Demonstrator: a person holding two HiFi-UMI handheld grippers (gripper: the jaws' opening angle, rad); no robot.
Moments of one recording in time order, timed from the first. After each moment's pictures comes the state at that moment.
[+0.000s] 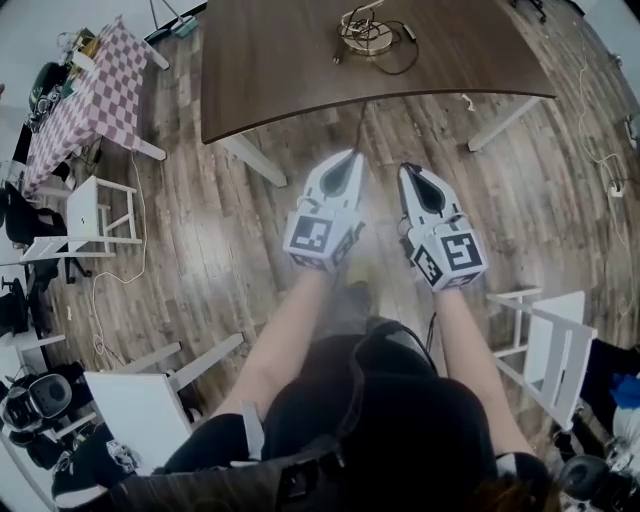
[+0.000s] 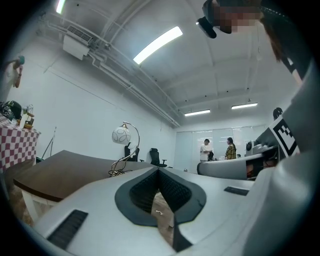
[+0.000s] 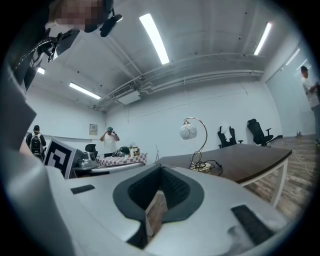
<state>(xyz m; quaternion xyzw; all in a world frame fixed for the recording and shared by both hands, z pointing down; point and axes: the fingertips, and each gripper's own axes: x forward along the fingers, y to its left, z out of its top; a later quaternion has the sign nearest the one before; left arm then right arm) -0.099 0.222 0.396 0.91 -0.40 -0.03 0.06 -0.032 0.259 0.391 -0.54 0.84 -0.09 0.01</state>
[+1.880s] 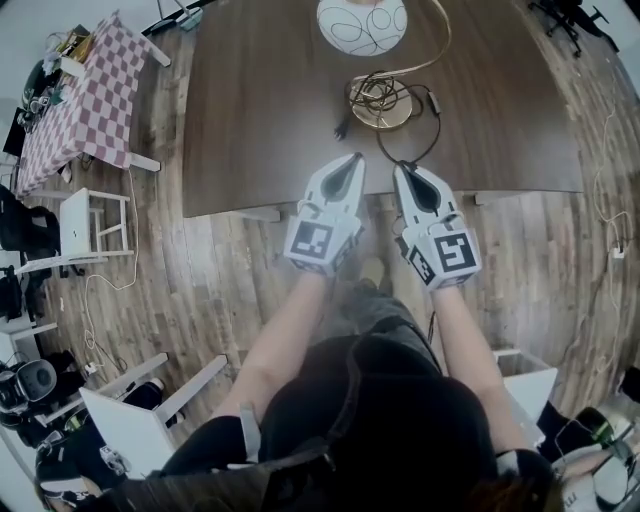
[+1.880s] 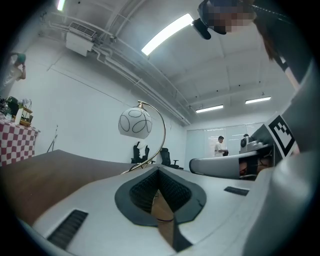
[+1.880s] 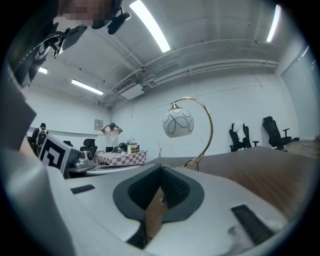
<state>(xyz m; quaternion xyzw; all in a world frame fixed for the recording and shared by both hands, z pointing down) -0.056 -0.028 0.421 0.89 -0.45 -0.03 0.07 0.004 -0.010 0.412 -0.49 0.87 -0.08 -0.02</state>
